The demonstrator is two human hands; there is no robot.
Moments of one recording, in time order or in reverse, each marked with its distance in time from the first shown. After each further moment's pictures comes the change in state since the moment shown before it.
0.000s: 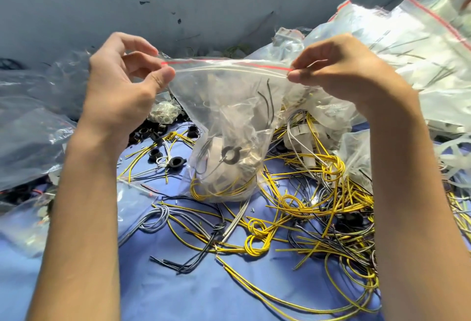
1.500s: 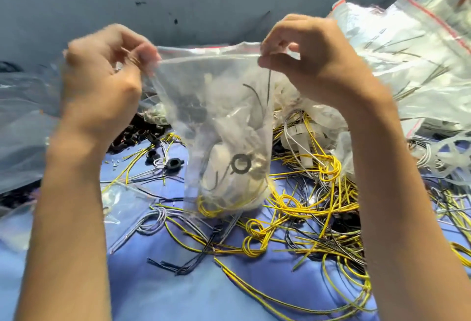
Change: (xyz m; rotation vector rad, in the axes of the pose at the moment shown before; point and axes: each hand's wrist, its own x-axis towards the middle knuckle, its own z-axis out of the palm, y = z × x) left_hand 0.005 0.008 -0.009 0.330 0.067 0.158; right_hand -0.006 -0.034 0.014 -0.174 0.100 -0.385
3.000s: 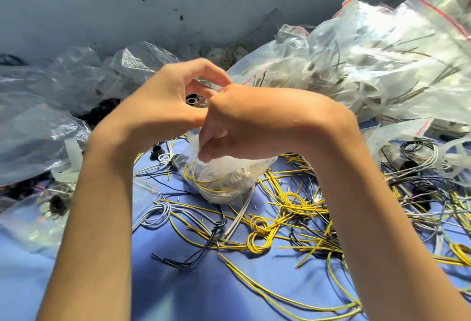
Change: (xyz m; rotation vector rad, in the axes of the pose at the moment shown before) left_hand -0.012 0.017 0.021 -0.264 -0.661 -0.100; right_hand -0.013 -0.085 0.029 -0.217 -0.768 -0.132
